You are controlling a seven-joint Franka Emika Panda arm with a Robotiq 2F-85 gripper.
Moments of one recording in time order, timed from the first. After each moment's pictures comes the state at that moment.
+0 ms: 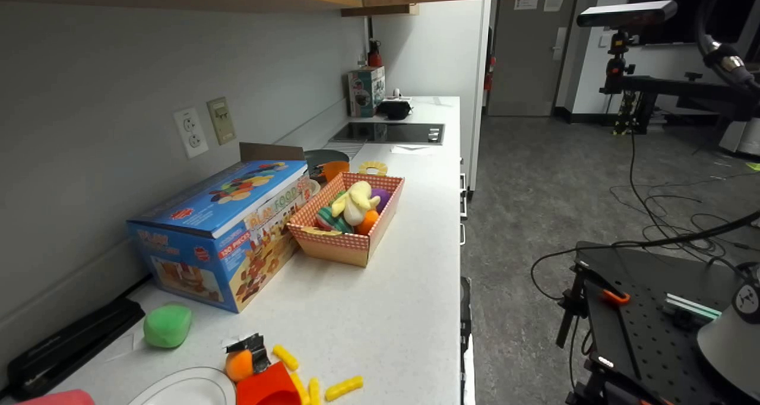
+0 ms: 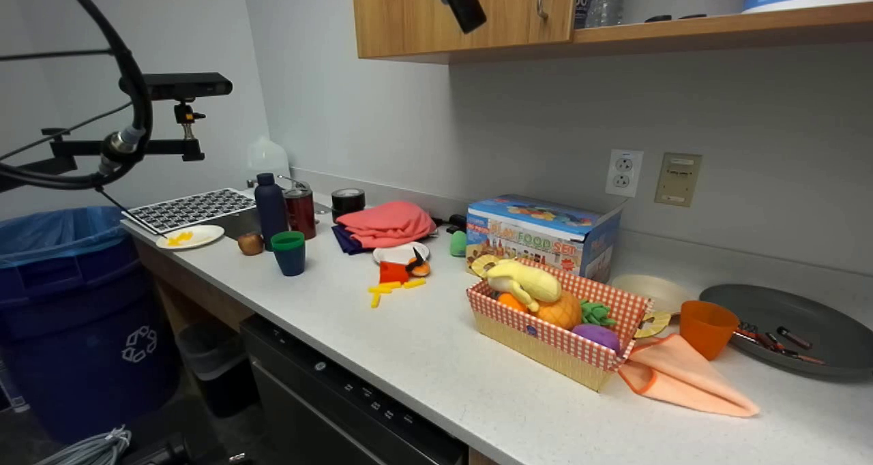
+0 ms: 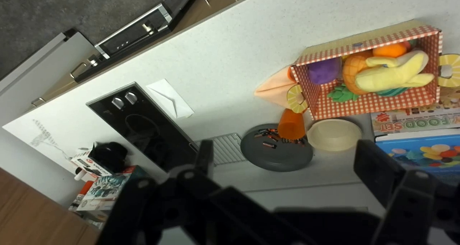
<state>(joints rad) -0.20 -0.72 -0.04 -2.31 -0.34 2.06 0.16</state>
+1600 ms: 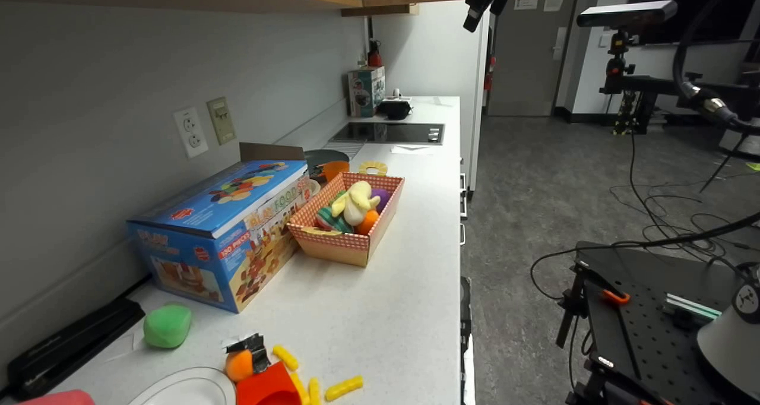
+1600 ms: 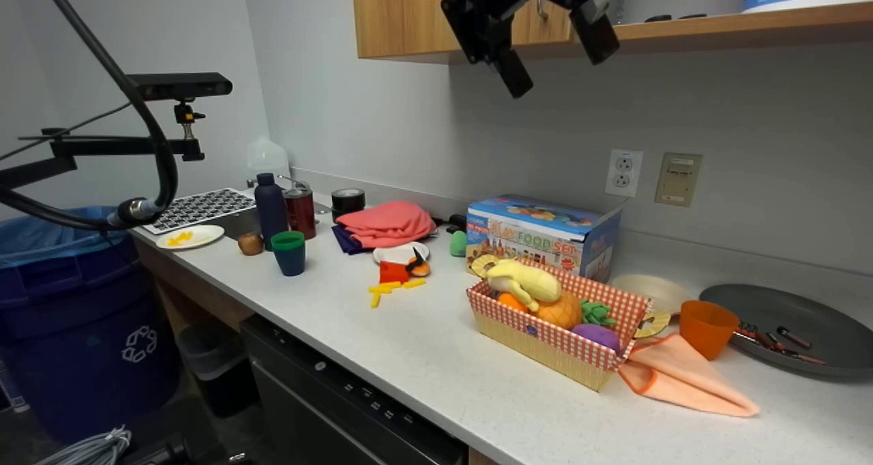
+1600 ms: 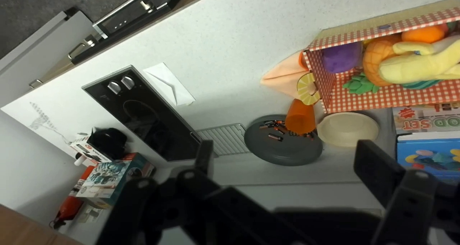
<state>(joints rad) -0.24 -0.61 -0.03 -2.39 -0.40 2.29 0.21</state>
